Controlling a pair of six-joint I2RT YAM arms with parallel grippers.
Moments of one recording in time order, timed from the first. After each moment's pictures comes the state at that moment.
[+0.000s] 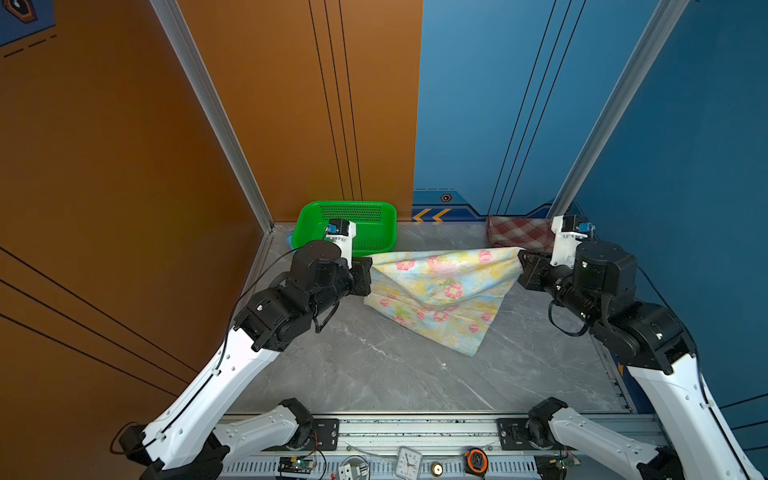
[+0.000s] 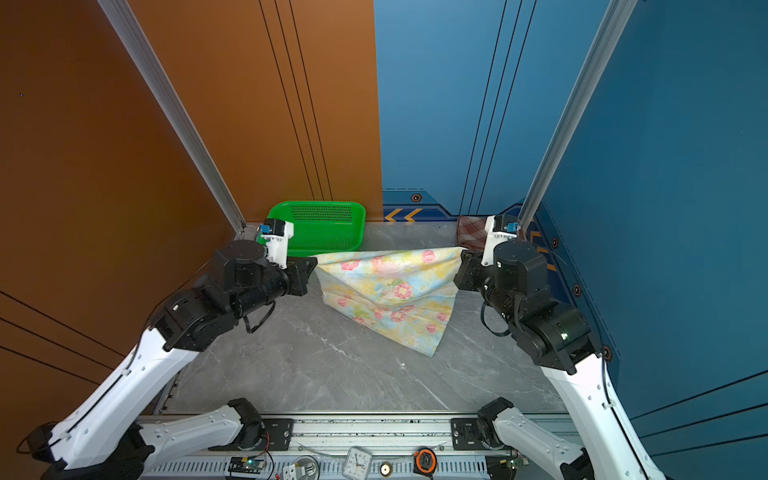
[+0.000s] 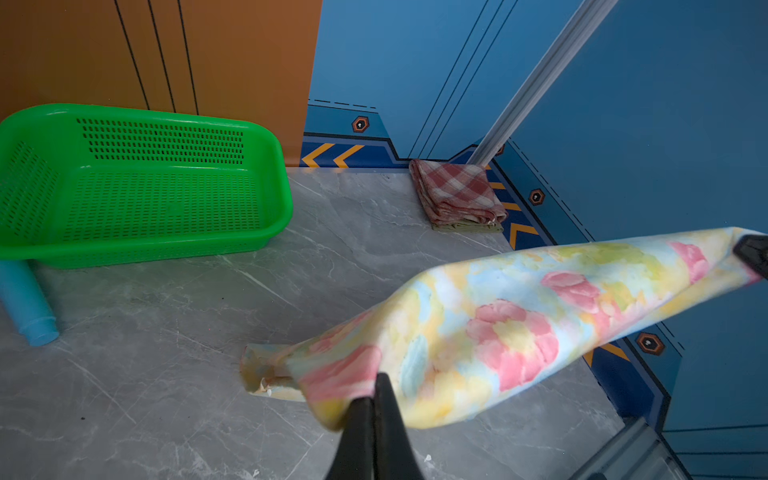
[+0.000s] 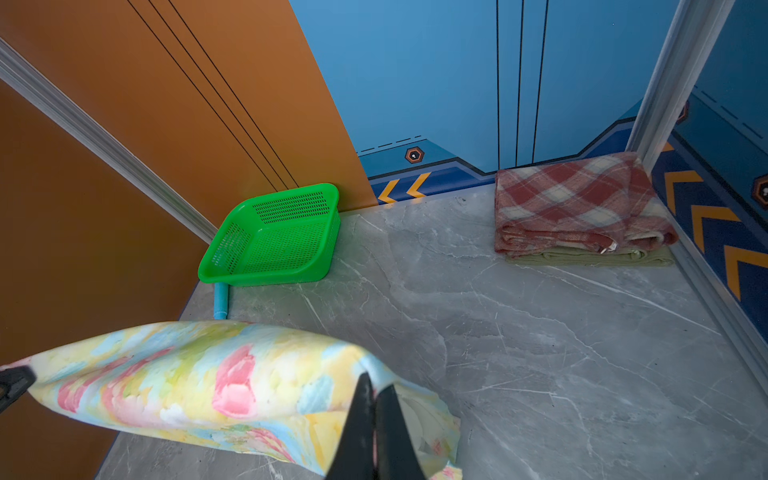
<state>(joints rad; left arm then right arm) -0.74 1.02 1.39 -0.76 -0.18 -0.46 0.48 0.91 1.47 -0.92 0.20 0.45</state>
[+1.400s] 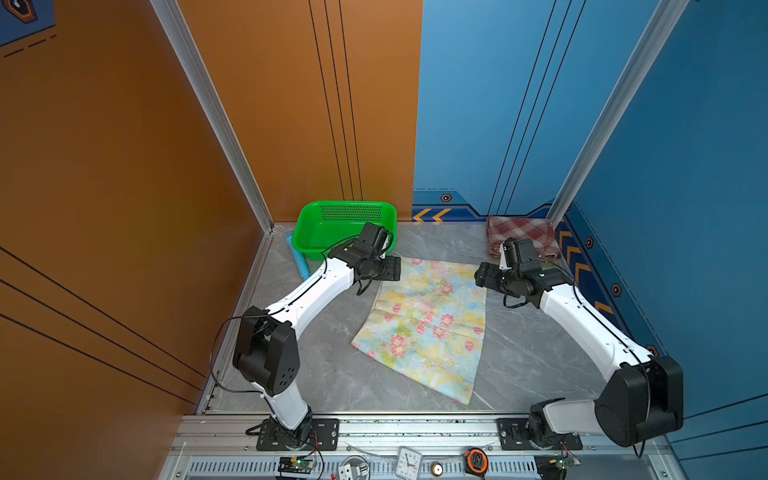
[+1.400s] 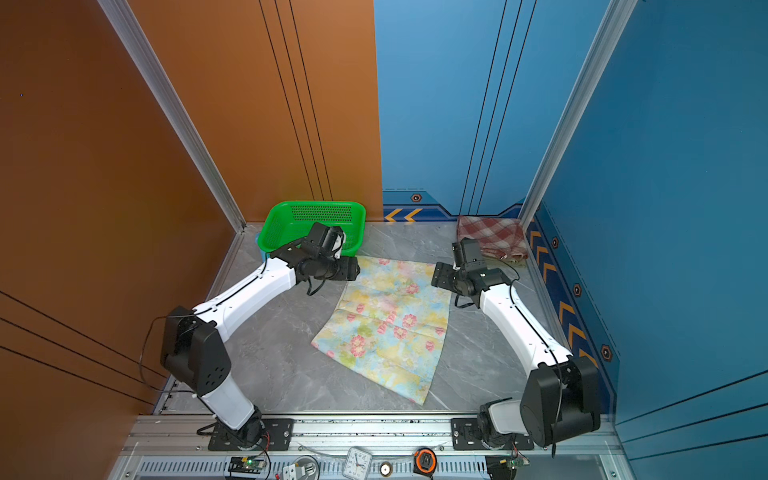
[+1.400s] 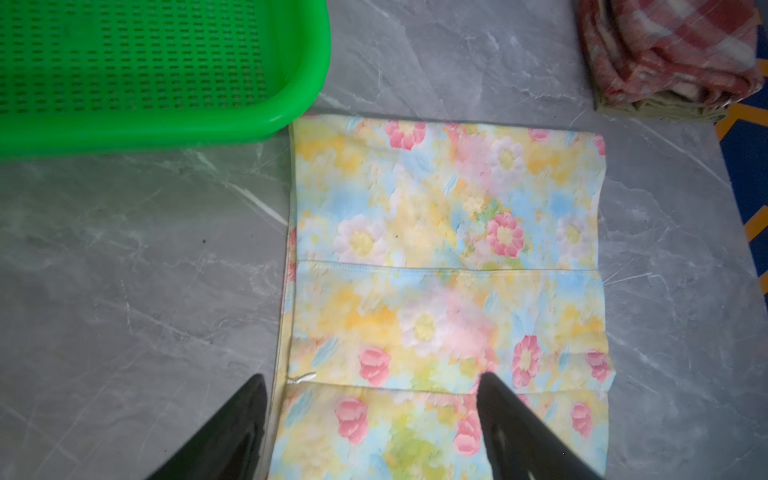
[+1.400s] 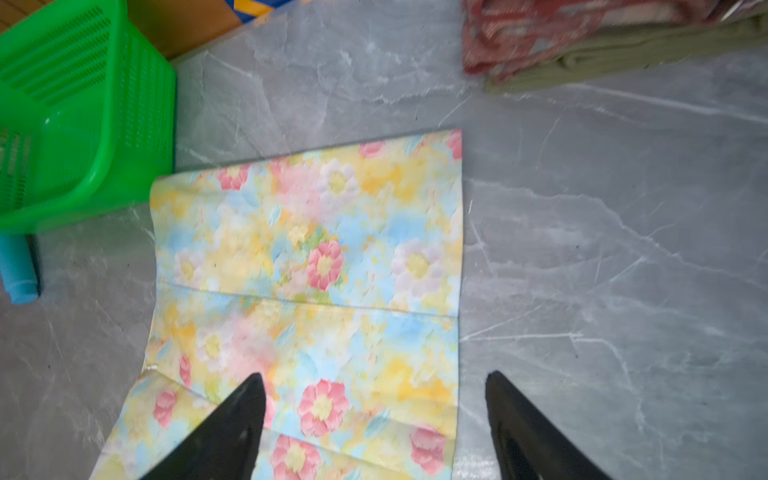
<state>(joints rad) -0.50 1.66 1.41 -0.69 0.02 -0.39 0.29 1.34 1.06 -0.62 0.01 0.49</state>
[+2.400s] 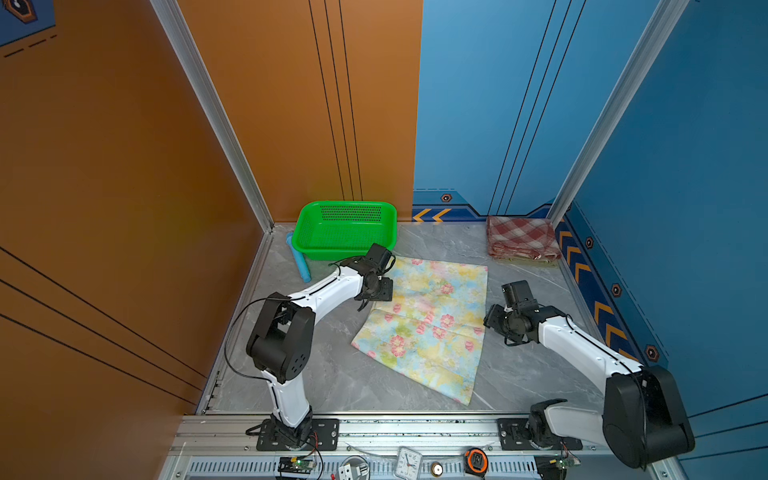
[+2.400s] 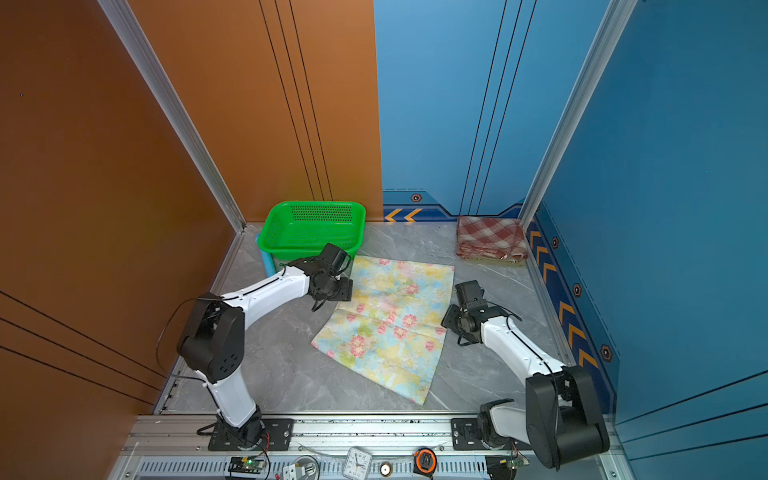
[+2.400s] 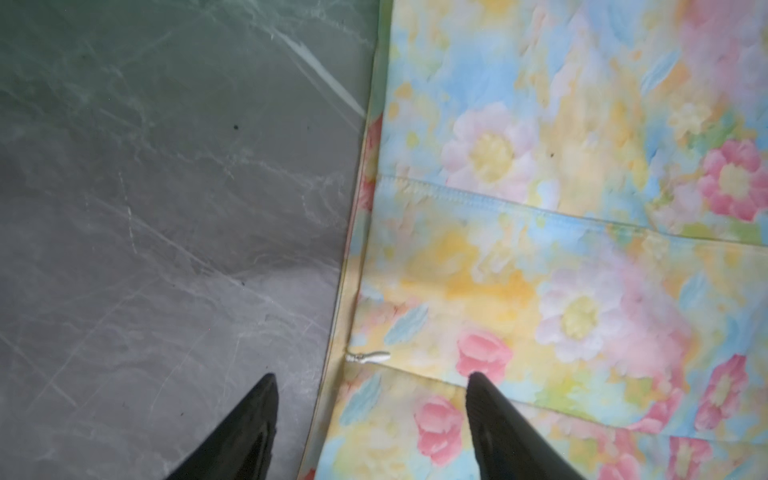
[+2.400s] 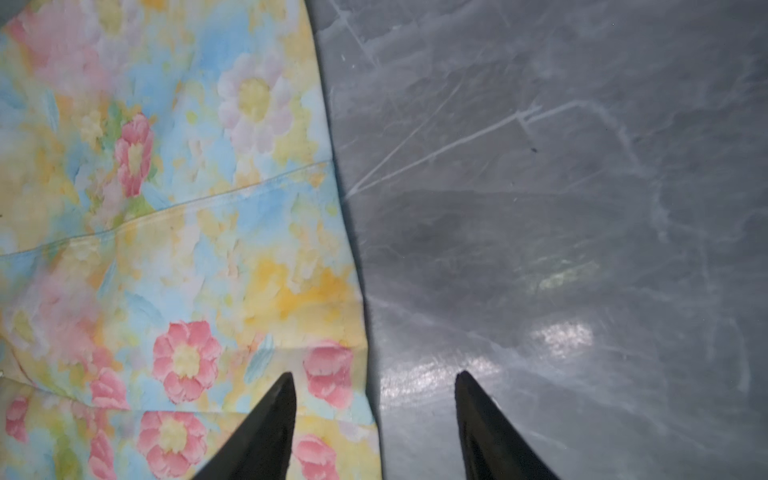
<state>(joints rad) -0.49 1.84 1.37 -0.66 -0.08 -0.43 0.18 1.33 0.72 -0.50 -0.03 0.69</state>
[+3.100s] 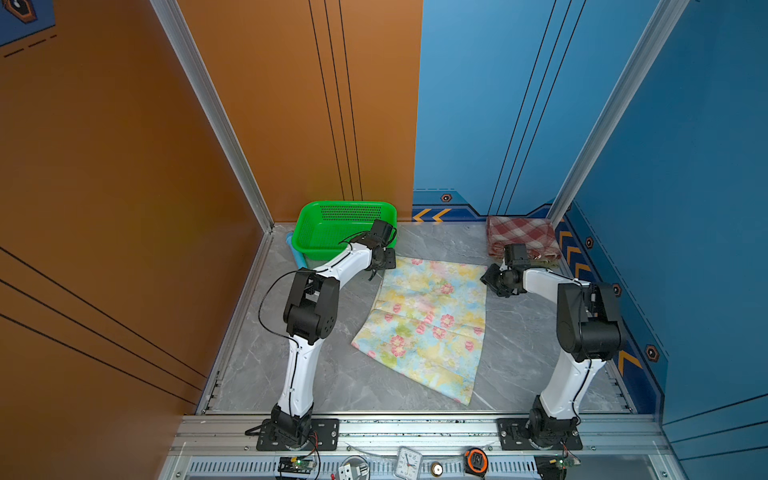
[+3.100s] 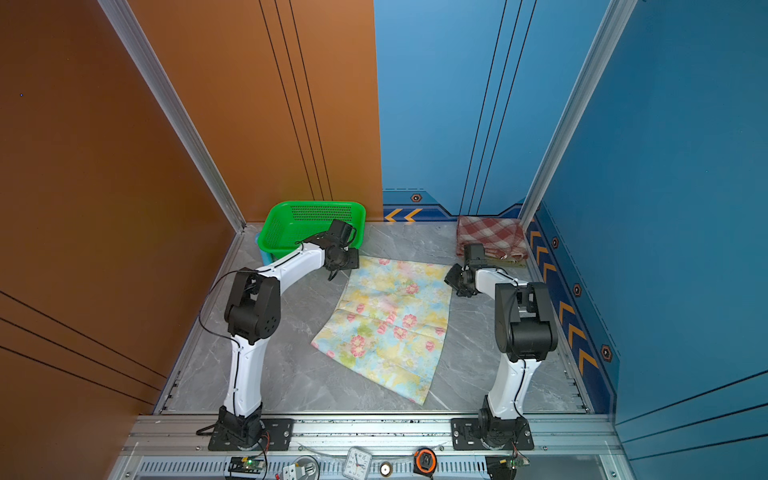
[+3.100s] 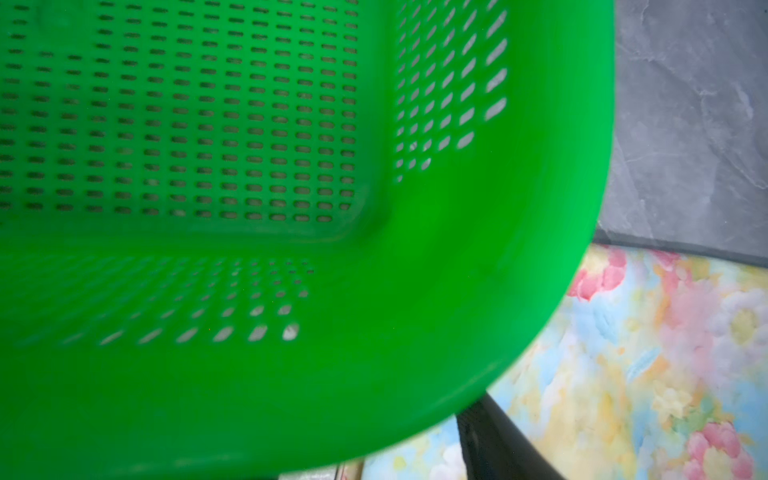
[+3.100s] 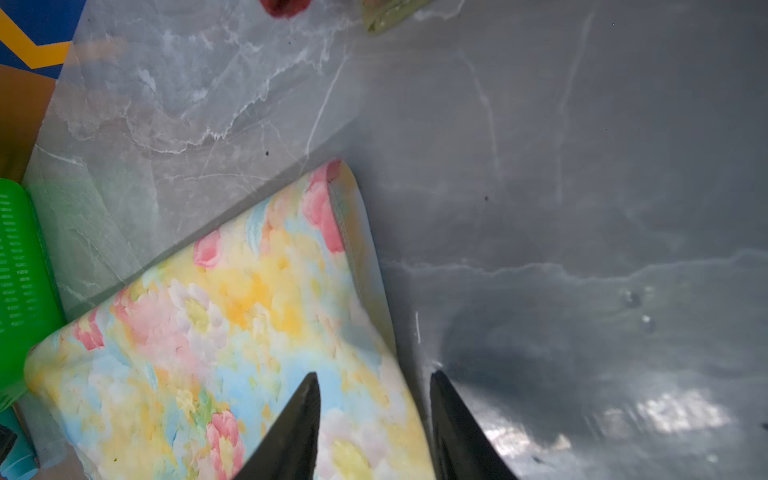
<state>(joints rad) -0.40 2.21 1.80 -0.60 -0.08 -0.44 0.03 1.91 1.16 -0.26 -0.19 0.68</state>
